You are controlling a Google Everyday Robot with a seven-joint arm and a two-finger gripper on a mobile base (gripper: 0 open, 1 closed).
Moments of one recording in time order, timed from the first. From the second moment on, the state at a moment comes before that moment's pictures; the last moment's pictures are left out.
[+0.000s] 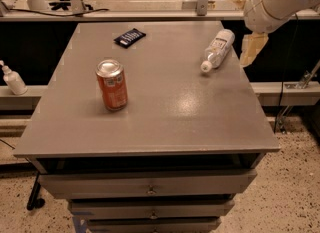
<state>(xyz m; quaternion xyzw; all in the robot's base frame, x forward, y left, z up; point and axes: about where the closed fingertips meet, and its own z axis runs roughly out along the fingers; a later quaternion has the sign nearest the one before) 0.677 -0.213 0.939 -0.74 0.57 -0.17 0.30</state>
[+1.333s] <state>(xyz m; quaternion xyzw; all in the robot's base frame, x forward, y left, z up) 0.751 -0.210 0.863 -0.86 0.42 -0.23 0.15</state>
